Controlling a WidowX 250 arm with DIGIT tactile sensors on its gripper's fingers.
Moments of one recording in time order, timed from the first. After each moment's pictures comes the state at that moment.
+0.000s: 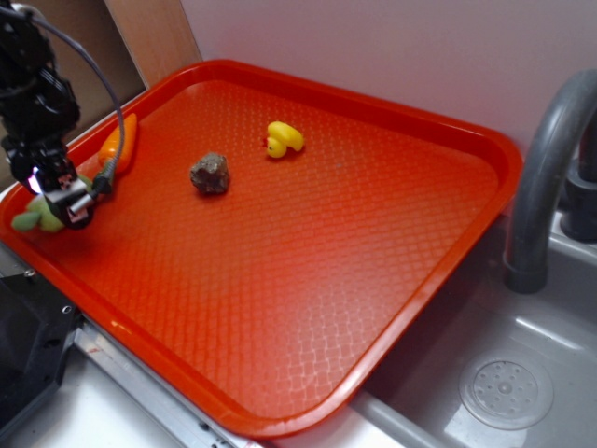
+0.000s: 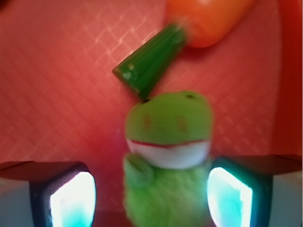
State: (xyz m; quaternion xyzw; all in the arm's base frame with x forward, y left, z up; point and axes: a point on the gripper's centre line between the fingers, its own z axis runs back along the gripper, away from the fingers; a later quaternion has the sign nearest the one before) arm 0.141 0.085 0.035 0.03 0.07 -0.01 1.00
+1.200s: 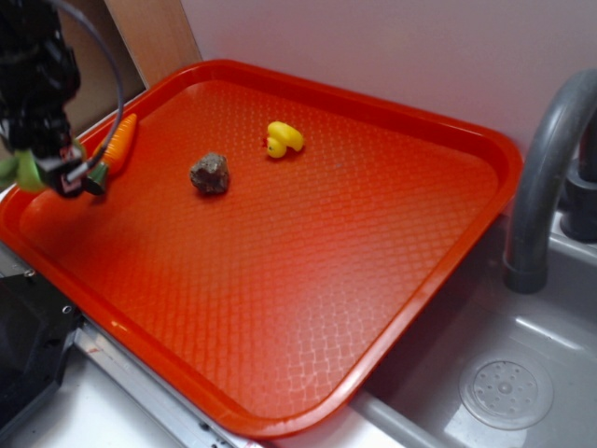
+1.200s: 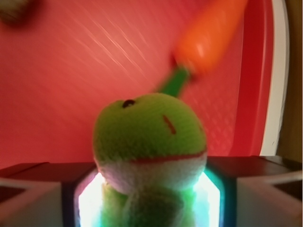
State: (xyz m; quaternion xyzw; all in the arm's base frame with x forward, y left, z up) arm 0.155 0.062 0.096 0.07 0.06 0.01 1.00
